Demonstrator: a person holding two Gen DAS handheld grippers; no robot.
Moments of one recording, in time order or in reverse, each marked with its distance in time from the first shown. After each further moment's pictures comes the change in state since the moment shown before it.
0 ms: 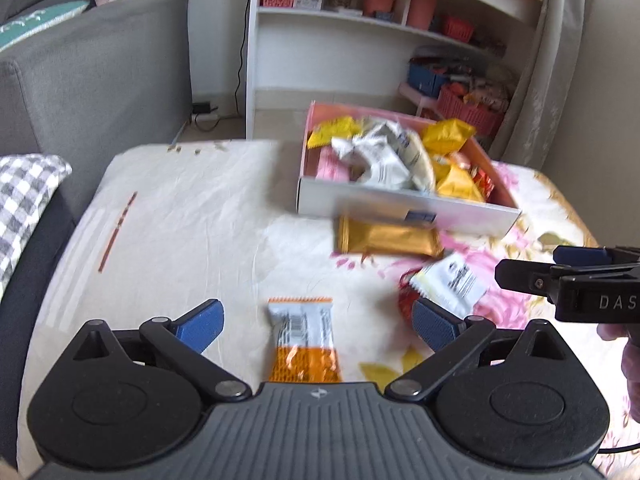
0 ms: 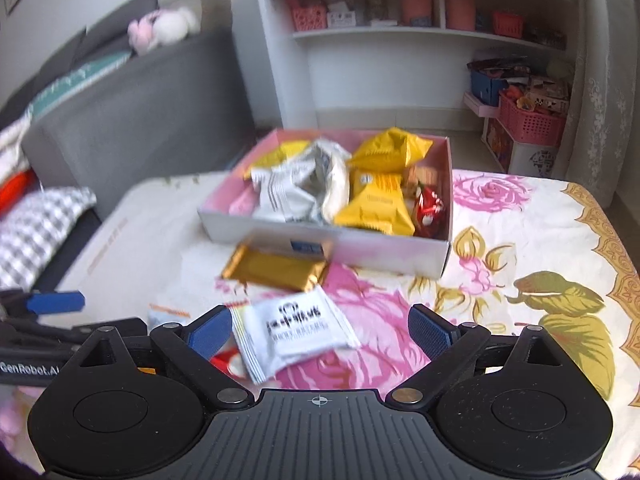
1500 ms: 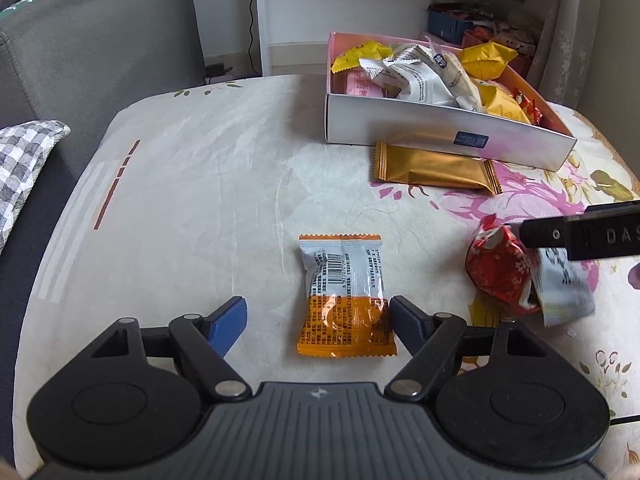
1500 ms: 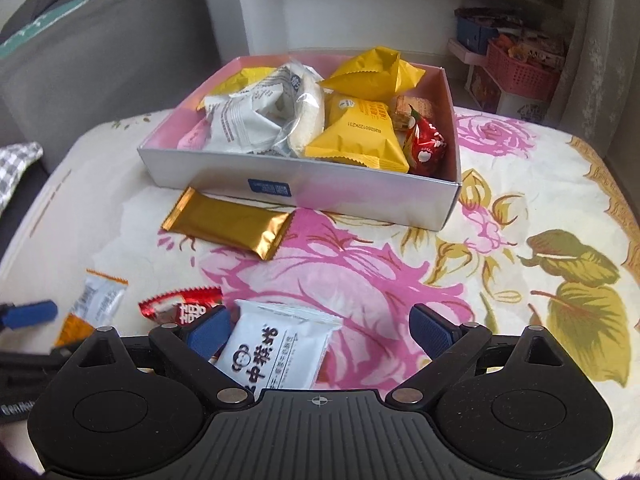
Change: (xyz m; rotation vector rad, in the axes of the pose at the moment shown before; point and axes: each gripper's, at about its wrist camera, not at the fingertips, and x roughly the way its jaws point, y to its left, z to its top) left arm 0.038 0.007 -0.023 0.055 0.108 0.098; right arm 0.056 -0.005 -0.008 -0.011 0.167 -0.100
